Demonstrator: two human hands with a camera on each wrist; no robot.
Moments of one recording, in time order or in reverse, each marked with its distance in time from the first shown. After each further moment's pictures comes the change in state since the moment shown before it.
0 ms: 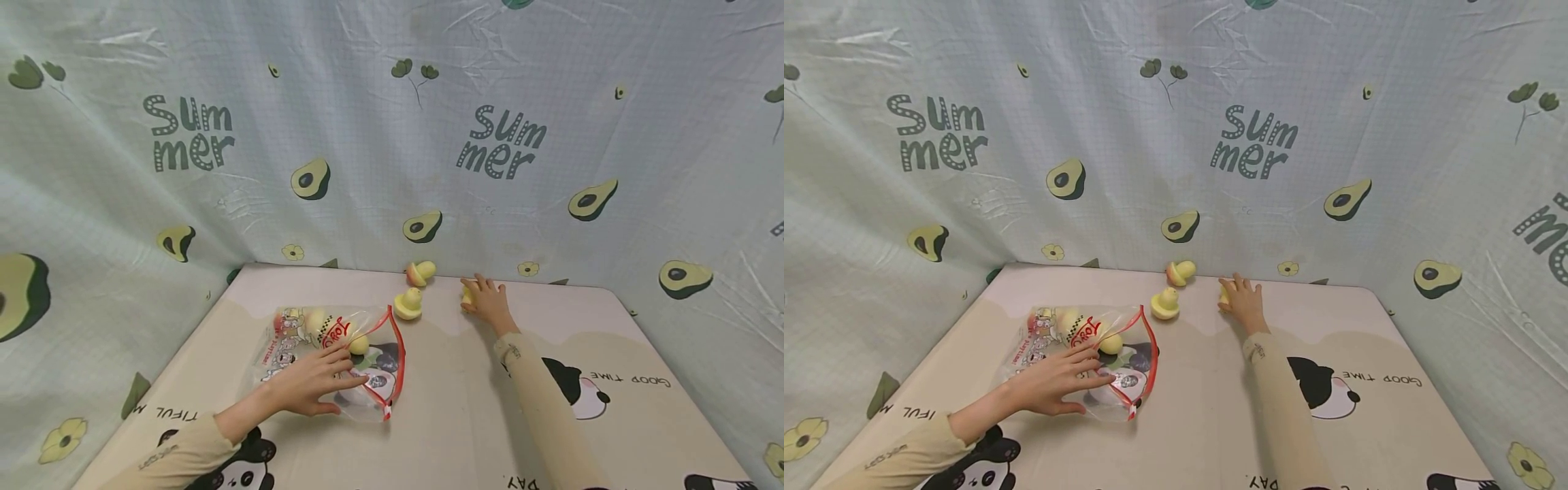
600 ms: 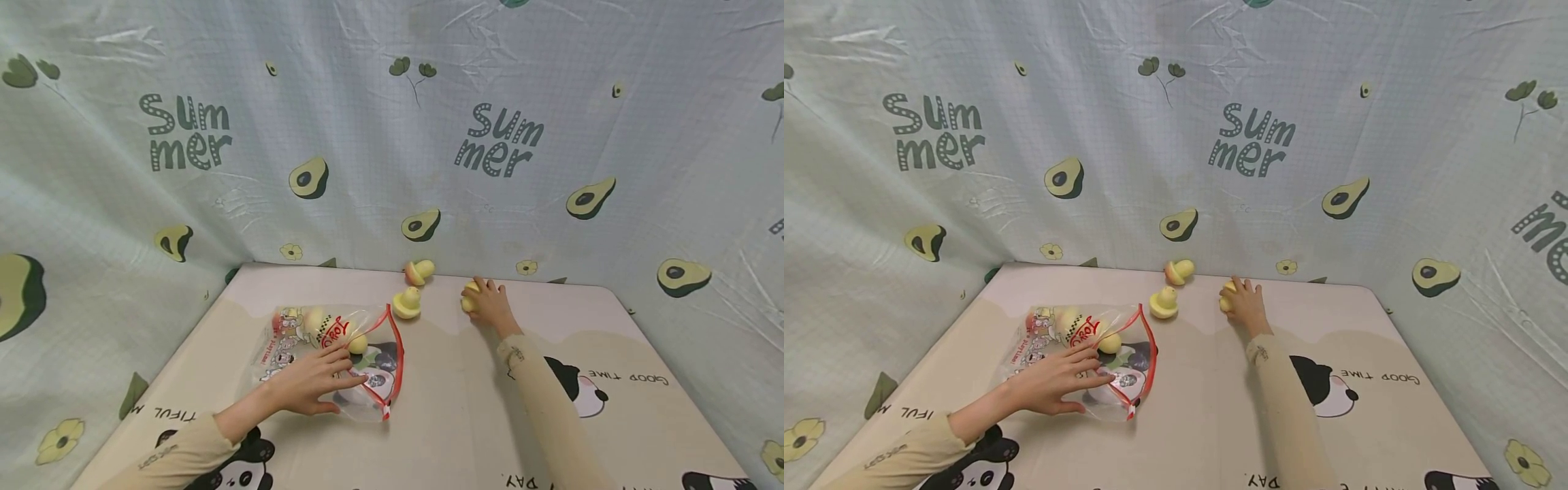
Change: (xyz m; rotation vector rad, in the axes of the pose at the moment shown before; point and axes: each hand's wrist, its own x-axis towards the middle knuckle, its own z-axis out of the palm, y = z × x) left_hand 0.000 0.000 0.003 0.001 -0.004 0.005; right_hand -0.007 0.008 0.004 -0.080 -0.026 -0.095
